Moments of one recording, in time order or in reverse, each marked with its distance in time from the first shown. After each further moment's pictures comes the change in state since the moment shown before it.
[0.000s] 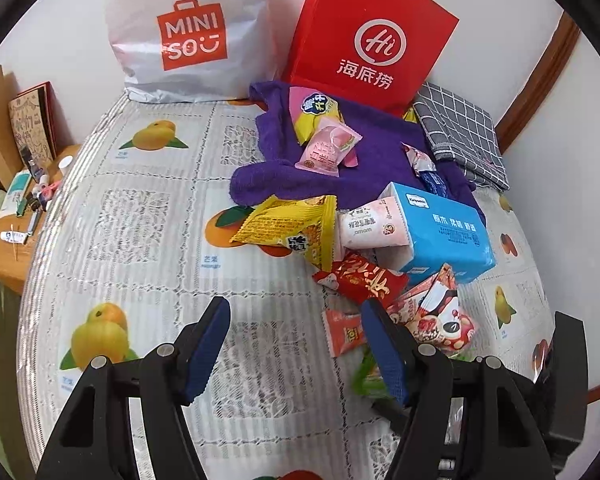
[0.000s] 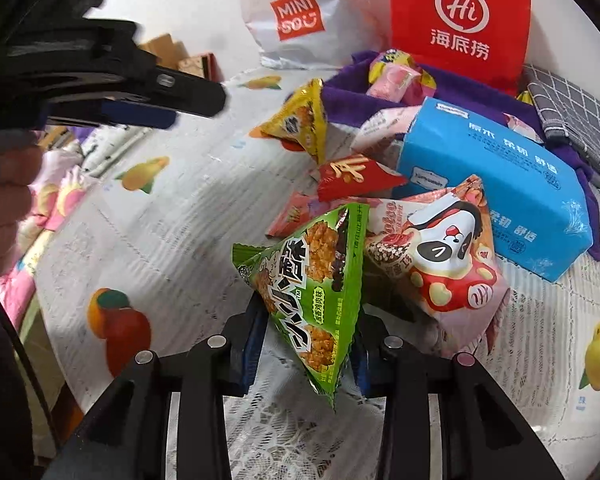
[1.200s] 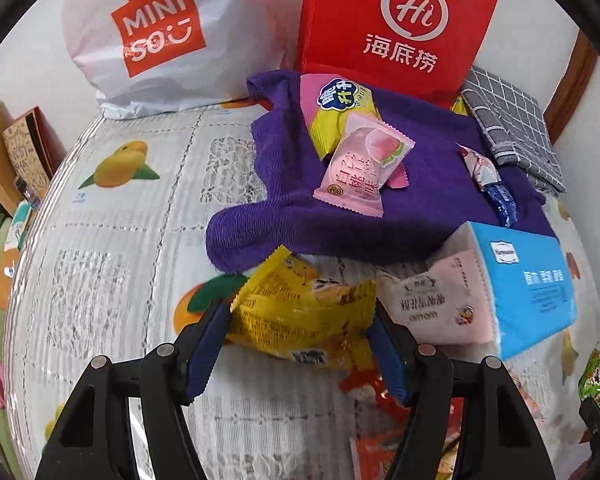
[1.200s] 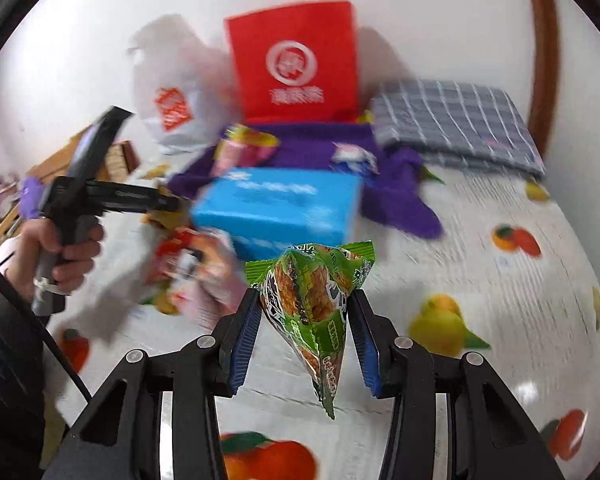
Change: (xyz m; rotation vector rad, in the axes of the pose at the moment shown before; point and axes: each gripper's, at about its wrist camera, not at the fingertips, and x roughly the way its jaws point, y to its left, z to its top) left arm 0.095 -0.012 0.052 0.046 -0.003 0.157; right arm -0.096 -0.122 -0.035 0.251 -0.173 -0.228
